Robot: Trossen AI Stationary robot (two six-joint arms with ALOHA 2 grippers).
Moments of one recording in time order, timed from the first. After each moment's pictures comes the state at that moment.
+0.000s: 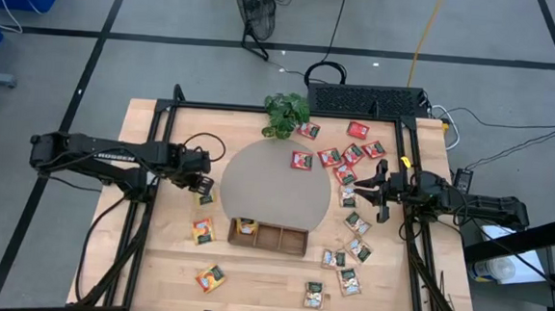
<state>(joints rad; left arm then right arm) 0.20 1.09 0.56 -0.87 -0.02 -1.02 -0.08 0.06 0.01 0.08 -0.03 0.09</state>
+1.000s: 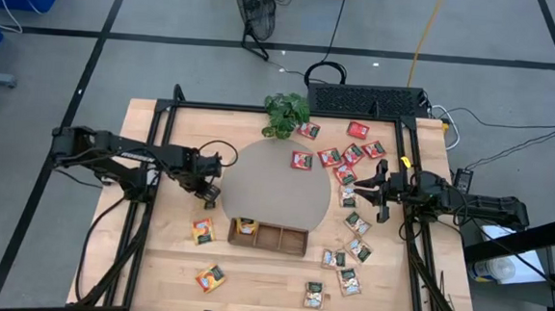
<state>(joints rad) 0.20 1.32 0.56 -0.72 0.09 -0.86 -0.08 0.06 0.01 0.08 -0.03 0.09</state>
